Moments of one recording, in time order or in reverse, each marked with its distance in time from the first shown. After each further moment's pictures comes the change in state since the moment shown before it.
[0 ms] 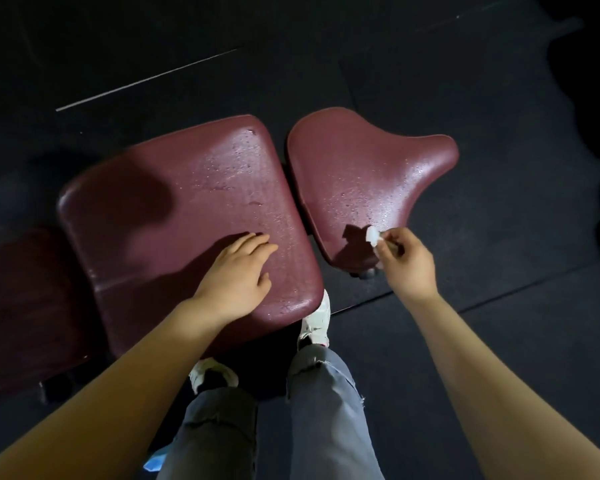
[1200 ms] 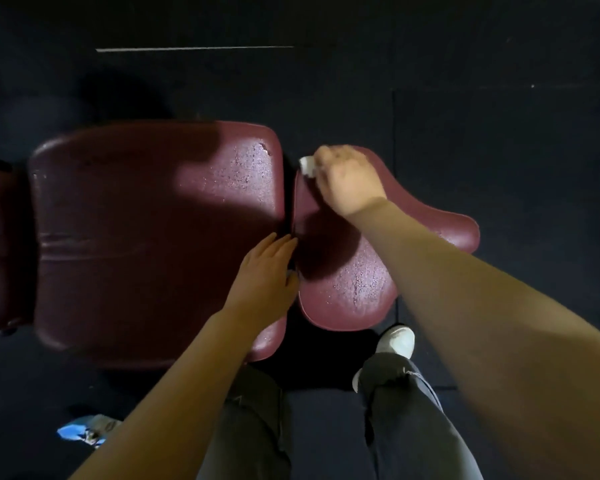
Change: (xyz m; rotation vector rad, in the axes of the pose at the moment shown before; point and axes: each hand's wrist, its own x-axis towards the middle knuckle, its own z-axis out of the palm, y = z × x) left_hand 0.092 0.069 0.038 -0.299 0.258 -0.266; right_hand 0.200 -0.128 0.065 -0.648 -0.259 -0.926
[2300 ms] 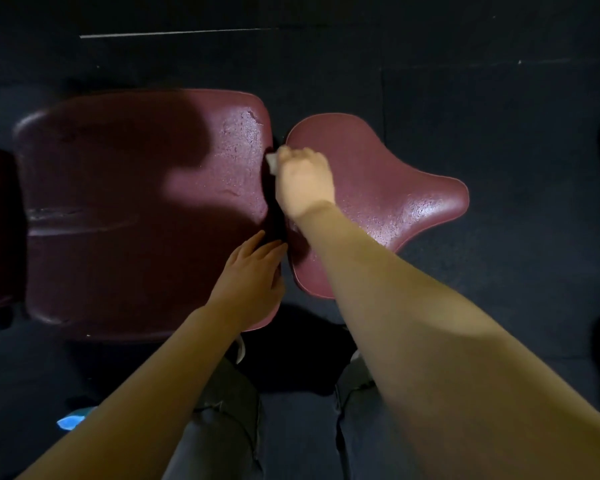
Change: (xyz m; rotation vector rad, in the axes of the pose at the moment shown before) left_hand -0.045 -0.020 0.022 0.113 -0.058 0.089; right_hand -0.034 -0.066 0.036 -0.099 0.073 0.097
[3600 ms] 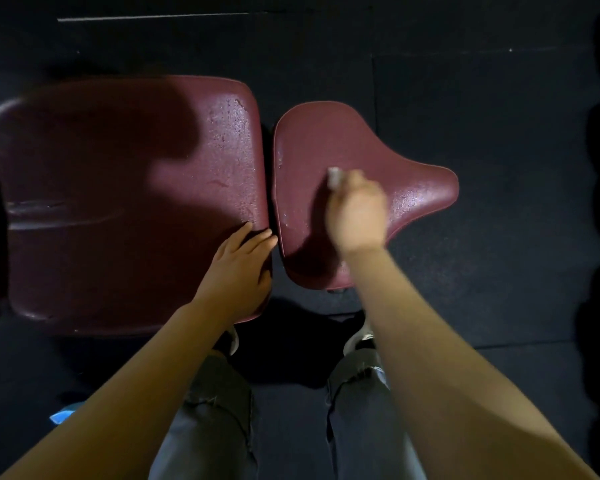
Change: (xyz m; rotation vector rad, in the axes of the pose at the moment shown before) left_hand -0.004 -0.005 0.000 -0.007 -0.030 0.012; right_hand -0.079 0.055 -0.024 0.112 0.256 0.343
